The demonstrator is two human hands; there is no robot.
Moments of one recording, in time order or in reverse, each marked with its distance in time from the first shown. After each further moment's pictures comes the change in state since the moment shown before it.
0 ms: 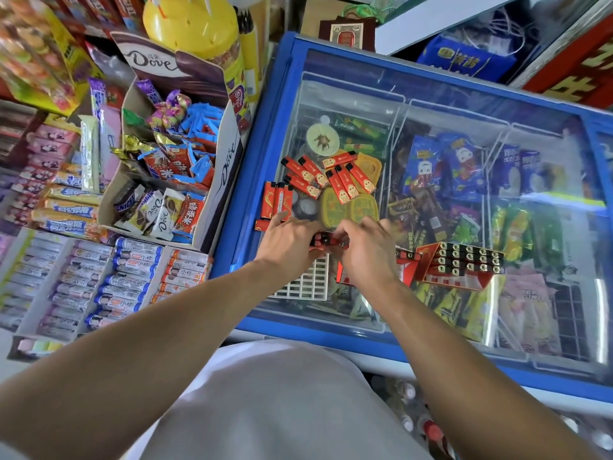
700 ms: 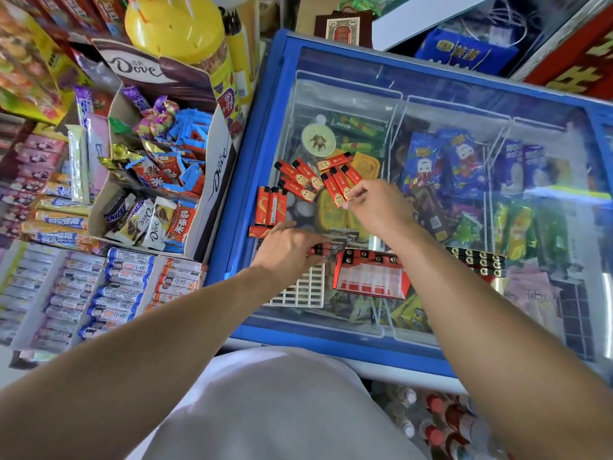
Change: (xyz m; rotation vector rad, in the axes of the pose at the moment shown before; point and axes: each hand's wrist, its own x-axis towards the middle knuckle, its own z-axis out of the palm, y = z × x) left_hand 0.007 0.006 -0.003 -0.068 -0.047 0.051; right_hand 0.087 0.040 -0.017 0.227 -0.224 0.212
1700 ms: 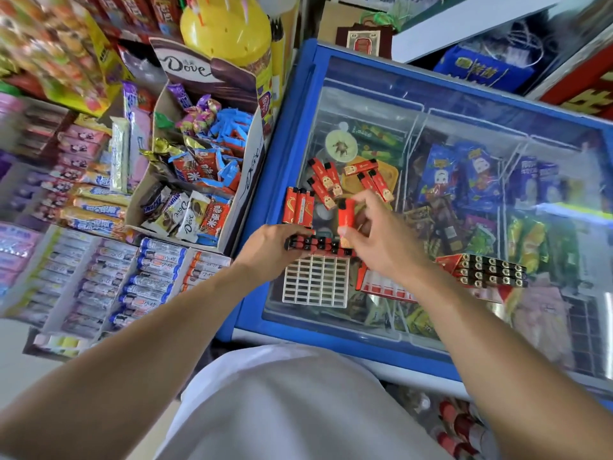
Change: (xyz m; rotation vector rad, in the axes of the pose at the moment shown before) left_hand -0.039 -0.063 -0.032 -0.311 0.001 -0.213; right_hand -0.083 -0.063 -0.010 0.218 -0.121 -0.220
